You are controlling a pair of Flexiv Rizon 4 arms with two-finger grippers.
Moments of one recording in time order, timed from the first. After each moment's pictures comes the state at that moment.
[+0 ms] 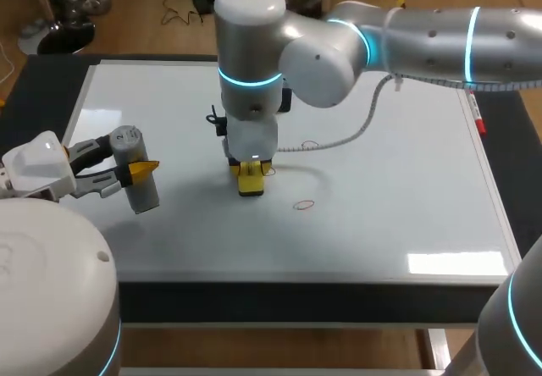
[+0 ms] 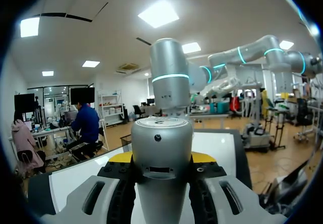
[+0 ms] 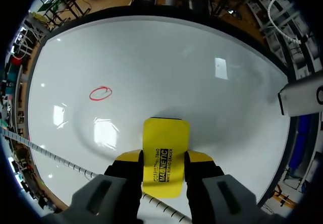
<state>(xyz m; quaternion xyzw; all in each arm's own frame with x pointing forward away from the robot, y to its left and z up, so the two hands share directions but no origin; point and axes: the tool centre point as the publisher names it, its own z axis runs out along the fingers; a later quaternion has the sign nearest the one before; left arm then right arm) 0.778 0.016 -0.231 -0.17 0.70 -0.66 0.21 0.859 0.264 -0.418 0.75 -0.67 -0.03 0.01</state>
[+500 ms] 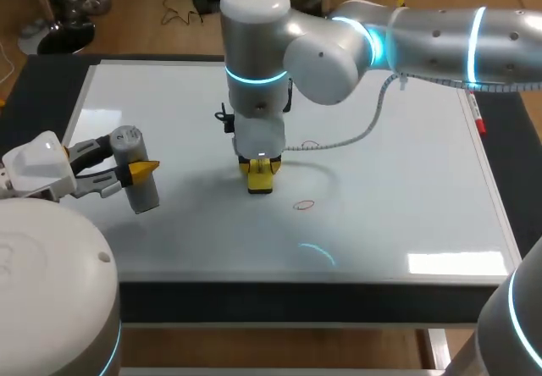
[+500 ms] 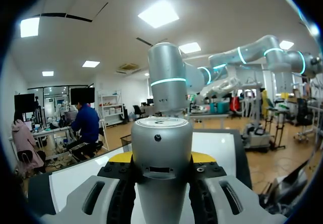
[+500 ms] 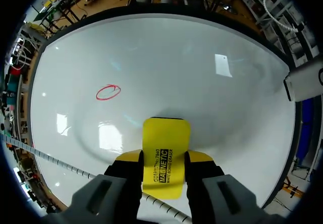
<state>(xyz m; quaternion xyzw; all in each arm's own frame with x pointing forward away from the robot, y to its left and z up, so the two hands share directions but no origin) 0.778 0.016 -0.231 -0.17 0.70 -0.66 0.22 0.869 0.241 -0.424 0.72 -0.69 -0.02 0.03</state>
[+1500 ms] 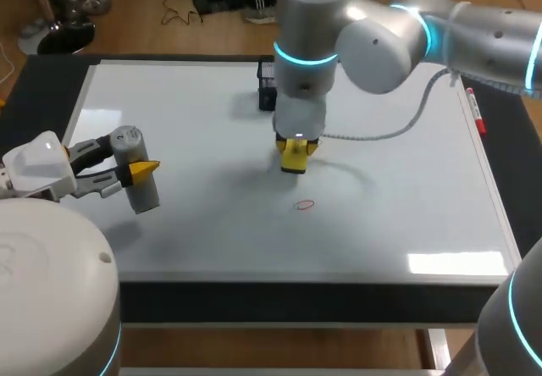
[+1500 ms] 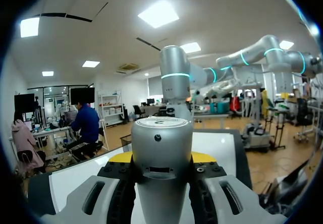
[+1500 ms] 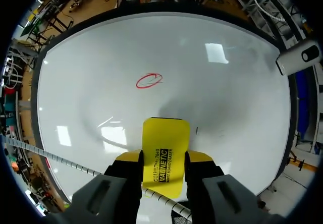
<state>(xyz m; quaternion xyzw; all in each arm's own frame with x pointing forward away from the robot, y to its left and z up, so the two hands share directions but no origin) 0.778 0.016 -0.231 -0.17 0.70 -0.66 0.22 0.898 0.167 -0.390 0.66 -0.75 -0.01 -0.01</state>
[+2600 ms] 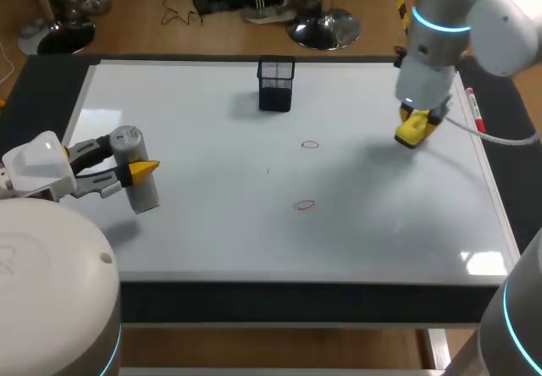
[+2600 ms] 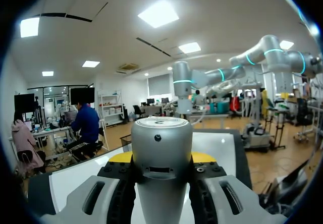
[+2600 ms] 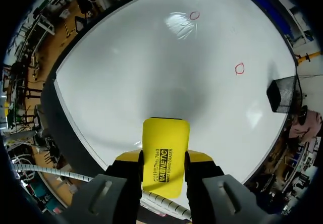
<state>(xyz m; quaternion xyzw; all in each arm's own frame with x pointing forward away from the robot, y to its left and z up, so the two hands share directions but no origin) 0.778 0.016 -0.230 -0.17 0.70 -0.66 0.21 0.942 -0.083 -0.379 0.38 -0.92 0.00 0.00</state>
